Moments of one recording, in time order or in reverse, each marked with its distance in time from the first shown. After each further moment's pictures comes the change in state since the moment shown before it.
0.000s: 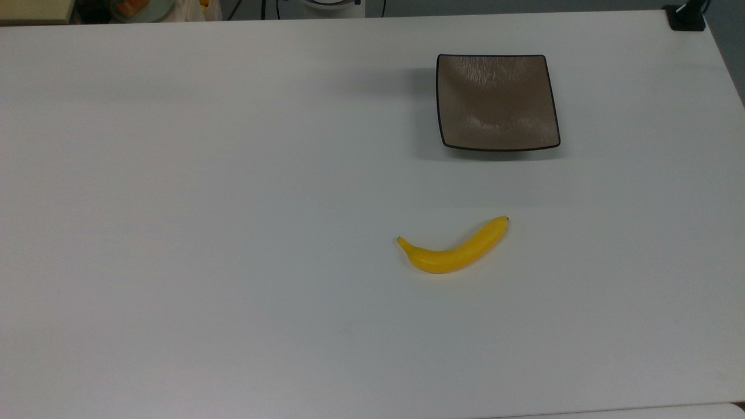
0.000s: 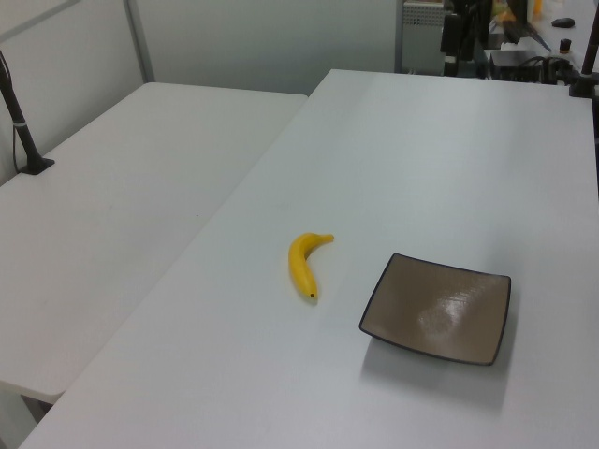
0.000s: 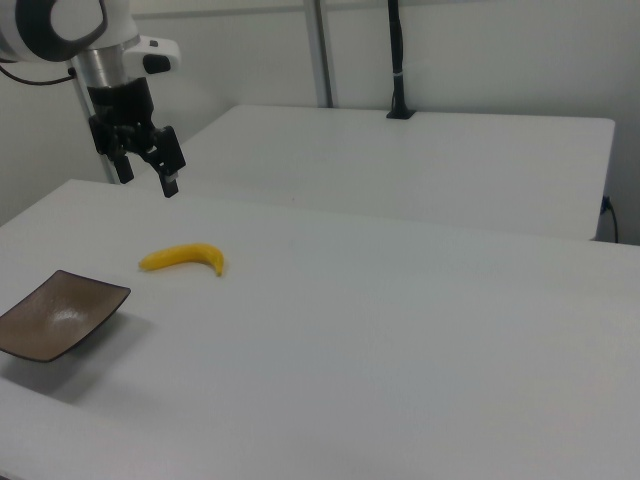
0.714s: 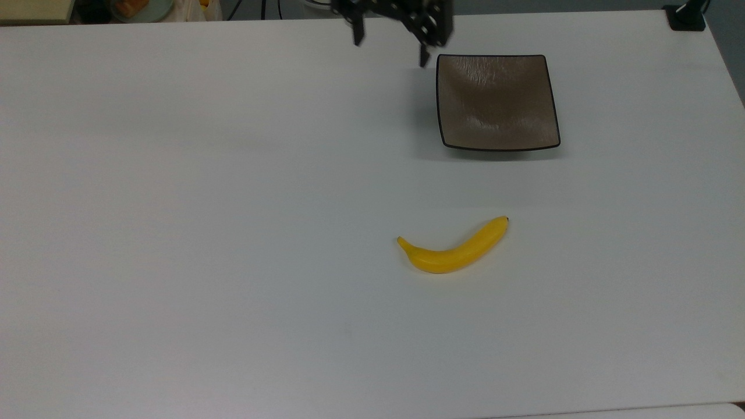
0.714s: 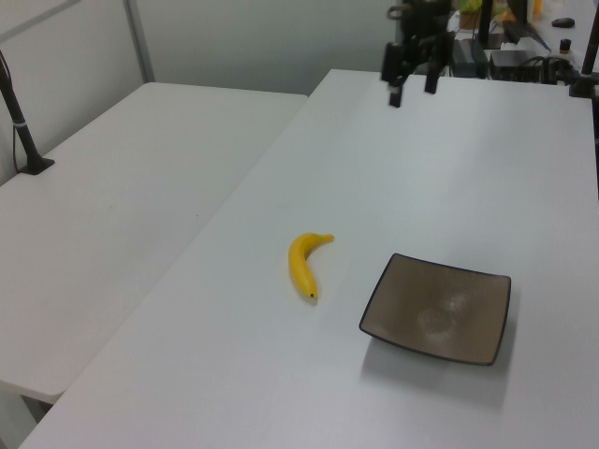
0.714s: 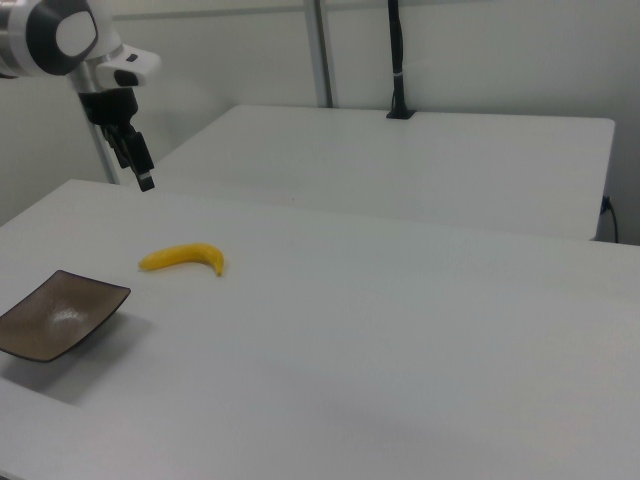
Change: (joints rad) arm 0.118 0.177 0.026 0.120 0.014 0.136 0.540
